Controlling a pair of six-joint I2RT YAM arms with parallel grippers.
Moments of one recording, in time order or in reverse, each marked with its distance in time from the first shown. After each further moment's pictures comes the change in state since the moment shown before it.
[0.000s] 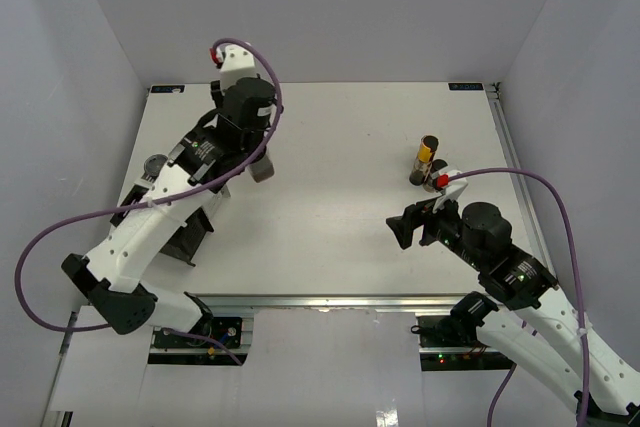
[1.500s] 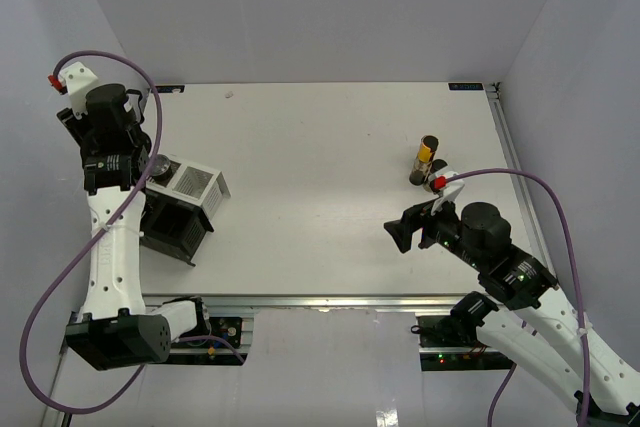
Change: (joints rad) left arm 0.875 -0.238 -0.278 0.169 0.091 0.218; right arm 0.000 -0.002 0.000 -0.017 -0.054 -0.001
